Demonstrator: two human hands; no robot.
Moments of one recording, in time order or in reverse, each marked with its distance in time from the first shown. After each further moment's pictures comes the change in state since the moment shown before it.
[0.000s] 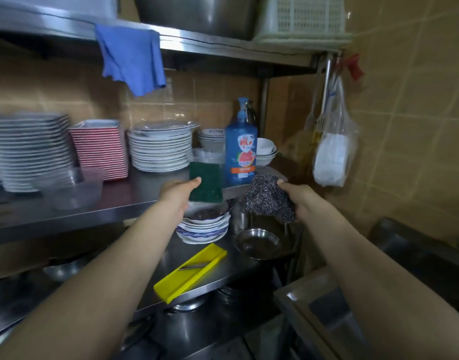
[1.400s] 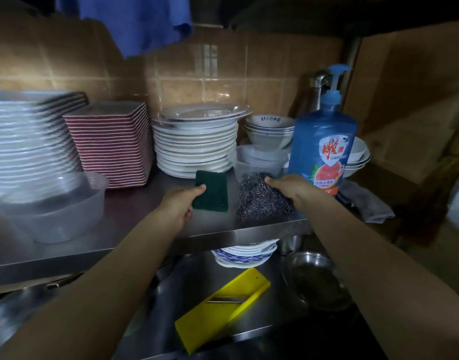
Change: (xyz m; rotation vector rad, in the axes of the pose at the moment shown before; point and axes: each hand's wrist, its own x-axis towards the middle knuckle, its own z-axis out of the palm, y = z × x) left_hand 0.262 -0.043 -0.025 0.160 0.061 -0.145; right_hand 0.255 0.010 0.187 -0.597 -0.232 -0.118
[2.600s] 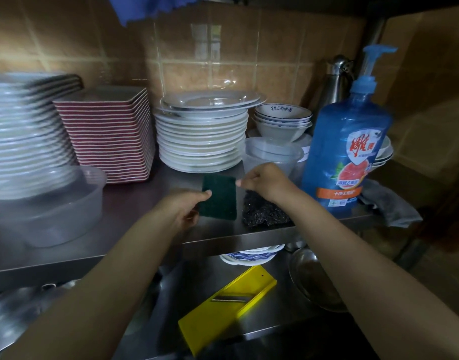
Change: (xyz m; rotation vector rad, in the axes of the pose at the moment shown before) left_hand 0.010 0.000 -0.008 0.047 -0.128 -0.175; right_hand 0.015 -0.018 0.062 -0.268 -0.132 -0.342
